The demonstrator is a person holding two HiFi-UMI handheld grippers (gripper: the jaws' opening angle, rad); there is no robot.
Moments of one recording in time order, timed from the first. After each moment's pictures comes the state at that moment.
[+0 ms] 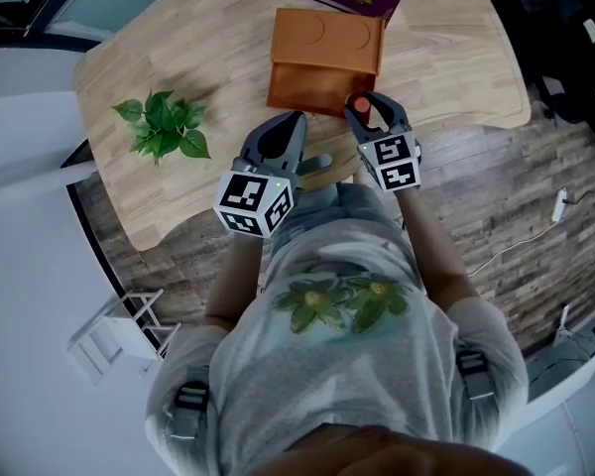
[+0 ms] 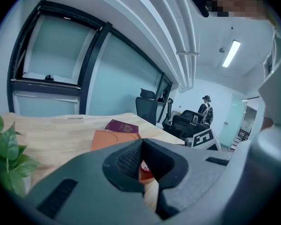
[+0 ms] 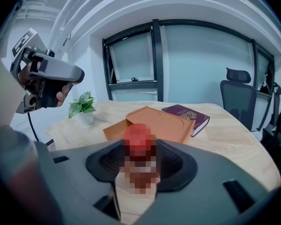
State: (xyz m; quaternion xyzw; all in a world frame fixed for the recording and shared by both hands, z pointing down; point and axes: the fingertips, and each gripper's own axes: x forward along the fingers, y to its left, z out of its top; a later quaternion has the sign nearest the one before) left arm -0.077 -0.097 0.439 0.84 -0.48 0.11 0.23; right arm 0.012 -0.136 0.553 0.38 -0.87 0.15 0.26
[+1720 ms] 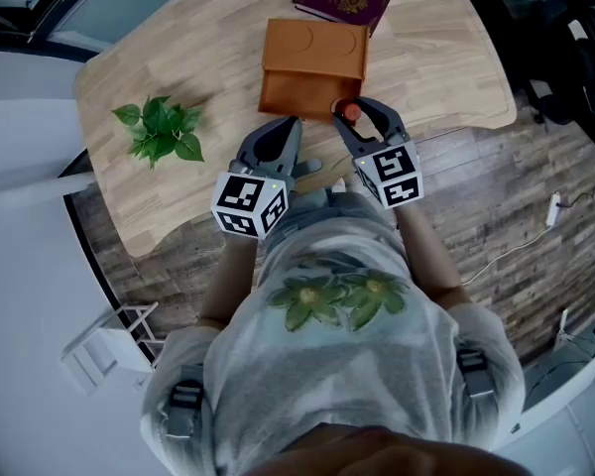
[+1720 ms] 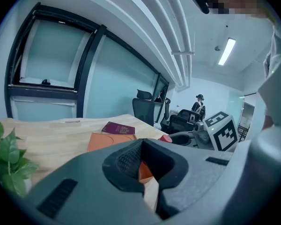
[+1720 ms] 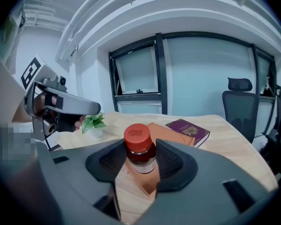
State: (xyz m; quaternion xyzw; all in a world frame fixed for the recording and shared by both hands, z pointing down) left arm -0.062 -0.084 0.426 0.85 -0.47 0.11 0.21; right arm 0.014 -0.114 0.479 0.37 -0.90 0.13 0.21
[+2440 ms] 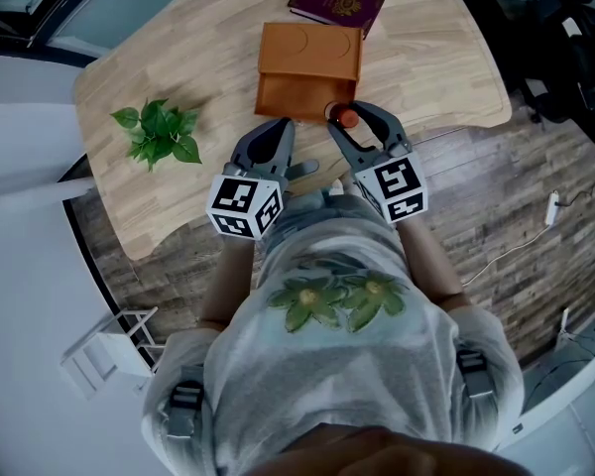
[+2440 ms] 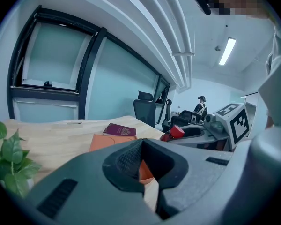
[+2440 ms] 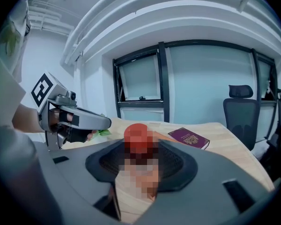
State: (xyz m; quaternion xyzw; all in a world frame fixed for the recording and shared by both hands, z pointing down) left arm -0.065 -0.081 0.421 0.84 -0.48 0.10 0.21; right arm 0.013 -0.098 0.434 0.36 -0.91 0.11 0.18
